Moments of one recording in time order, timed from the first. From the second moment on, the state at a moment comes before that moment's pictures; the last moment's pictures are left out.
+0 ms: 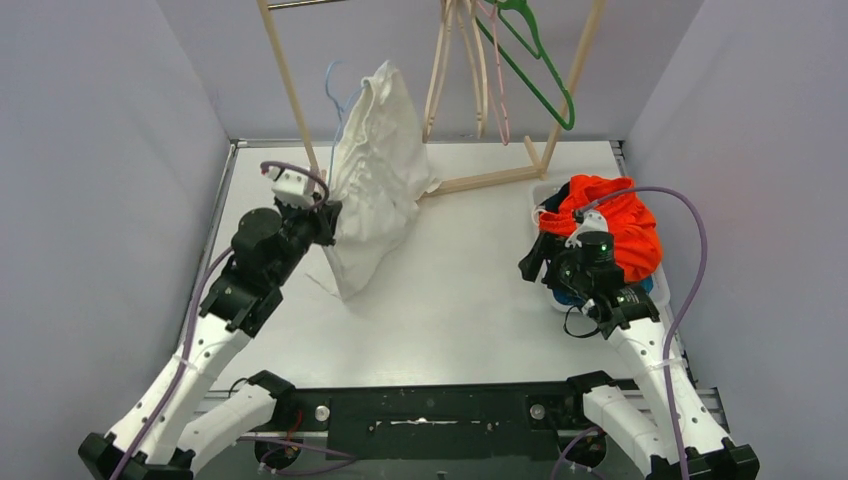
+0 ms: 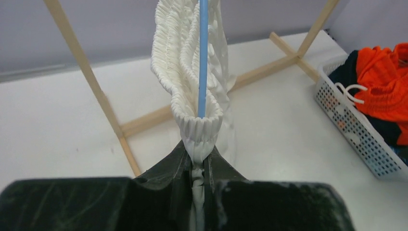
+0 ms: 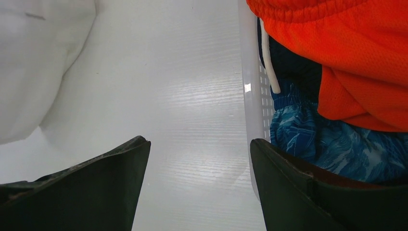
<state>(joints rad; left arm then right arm) -0.48 0.95 1.02 -0.16 -0.12 -0.14 0.21 0.83 0.73 -0.57 -0.05 0.42</state>
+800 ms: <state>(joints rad) -0.48 0.59 0.60 -0.35 0.44 -0.48 0.21 0.50 0.59 -0.24 -0.27 0.45</state>
